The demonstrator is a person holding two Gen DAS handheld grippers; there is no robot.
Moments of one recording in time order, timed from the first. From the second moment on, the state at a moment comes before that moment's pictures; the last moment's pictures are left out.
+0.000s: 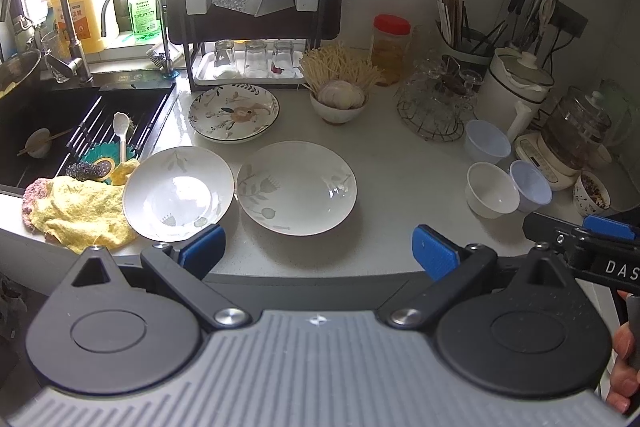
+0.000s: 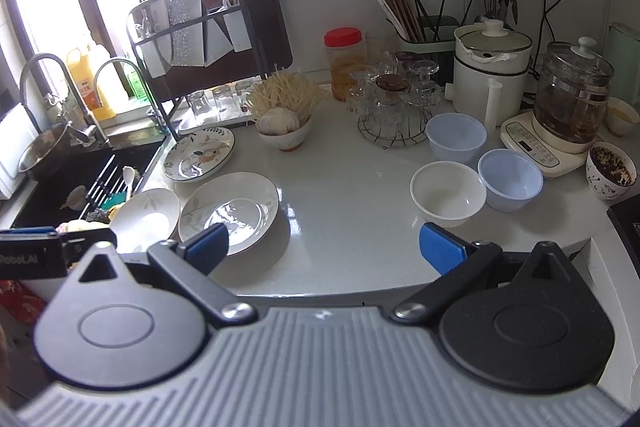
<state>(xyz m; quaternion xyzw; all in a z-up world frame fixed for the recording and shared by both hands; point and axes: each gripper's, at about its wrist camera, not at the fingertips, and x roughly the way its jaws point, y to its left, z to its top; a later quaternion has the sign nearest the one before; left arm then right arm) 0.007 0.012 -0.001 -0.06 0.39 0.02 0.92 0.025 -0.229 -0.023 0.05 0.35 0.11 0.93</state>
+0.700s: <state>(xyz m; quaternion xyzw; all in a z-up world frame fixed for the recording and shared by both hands) 0.017 0.006 -0.010 -0.06 0.40 0.01 0.92 0.031 -0.230 -0.028 0.06 0.36 0.11 0.92</state>
